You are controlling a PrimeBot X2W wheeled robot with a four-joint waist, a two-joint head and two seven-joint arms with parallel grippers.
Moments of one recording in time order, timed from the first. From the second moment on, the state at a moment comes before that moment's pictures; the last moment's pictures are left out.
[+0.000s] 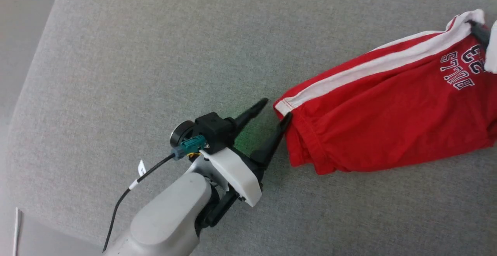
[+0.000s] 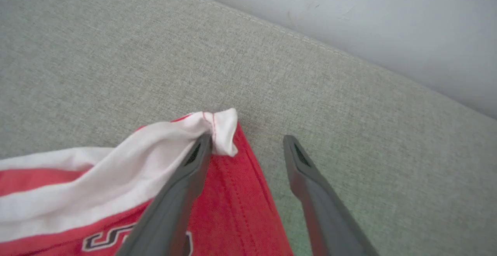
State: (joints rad) left arm -0.56 0.27 -0.82 0.24 -0.66 -0.02 -0.20; right arm -0.93 -0.53 0.22 0.65 0.47 0.13 0.58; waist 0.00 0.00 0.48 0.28
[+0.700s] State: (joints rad) left arm -0.31 0.31 -0.54 0.11 -0.72 0.15 -0.26; right arm -0.63 -0.53 0.37 0.50 0.56 0.13 -0.10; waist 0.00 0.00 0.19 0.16
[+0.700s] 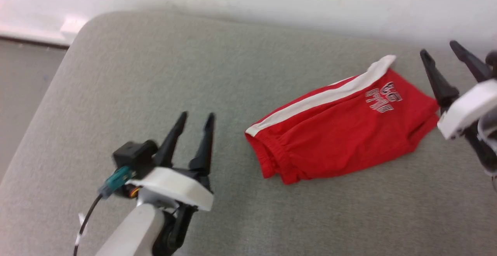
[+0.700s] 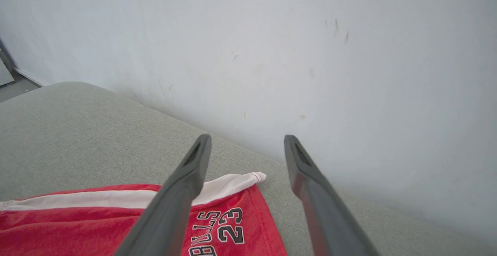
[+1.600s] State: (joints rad) left arm -0.11 0.23 -0.53 0.17 -0.63 0.15 -0.01; right arm 0.01 -0.15 -0.06 0.01 0.26 0.13 -0.20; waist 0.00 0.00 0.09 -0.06
